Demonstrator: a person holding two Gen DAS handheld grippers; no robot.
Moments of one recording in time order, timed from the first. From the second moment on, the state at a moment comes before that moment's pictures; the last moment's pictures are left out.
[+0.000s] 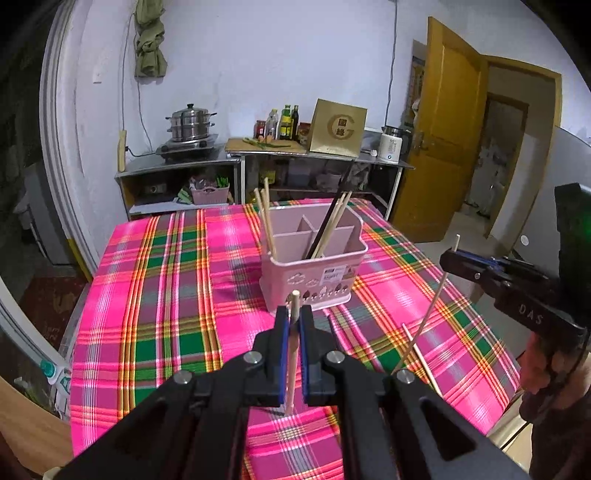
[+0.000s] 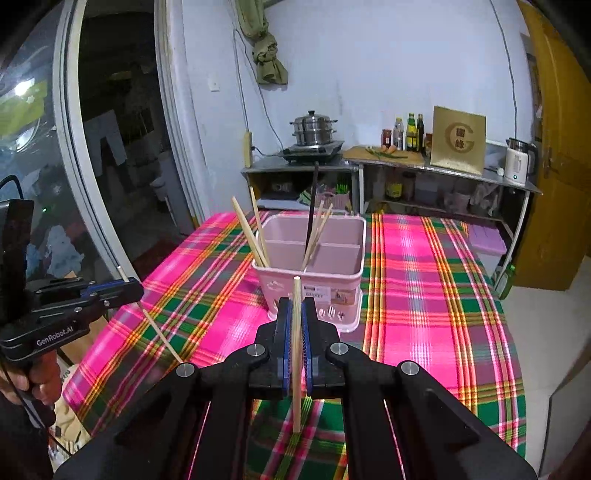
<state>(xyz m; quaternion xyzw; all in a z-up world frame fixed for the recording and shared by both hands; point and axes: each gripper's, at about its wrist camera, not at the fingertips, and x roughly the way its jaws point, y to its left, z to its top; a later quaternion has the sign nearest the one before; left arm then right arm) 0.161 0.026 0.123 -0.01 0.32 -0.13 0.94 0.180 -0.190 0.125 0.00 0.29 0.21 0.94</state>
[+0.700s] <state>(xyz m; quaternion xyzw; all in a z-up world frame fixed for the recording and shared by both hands) 0.231 0.006 0.197 -0.01 0.27 -0.13 0.95 0.228 -0.176 0.189 0.02 0.20 0.23 0.95</state>
